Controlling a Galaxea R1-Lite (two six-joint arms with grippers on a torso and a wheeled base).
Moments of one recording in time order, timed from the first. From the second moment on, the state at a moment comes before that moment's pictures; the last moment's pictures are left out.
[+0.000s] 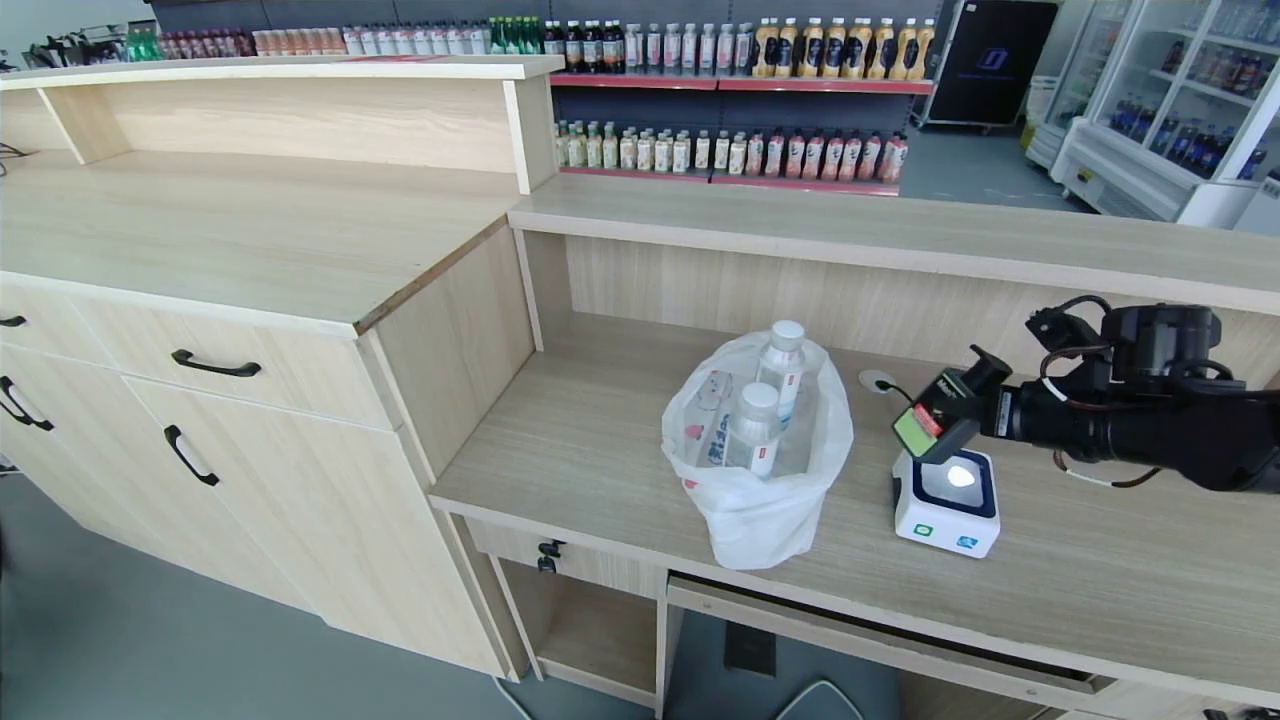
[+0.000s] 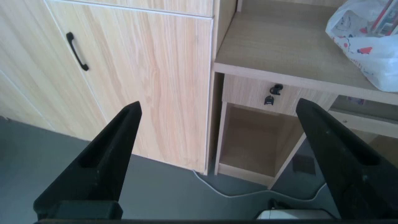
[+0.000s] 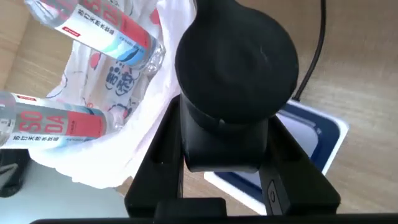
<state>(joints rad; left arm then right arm) 0.00 0.00 0.00 0.00 0.00 0.00 -0.11 1.94 -0.99 -0.50 0.45 0.03</state>
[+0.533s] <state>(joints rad) 0.00 0.00 0.00 0.00 0.00 0.00 -0.16 1.69 -0.71 -0.66 0.45 -0.81</state>
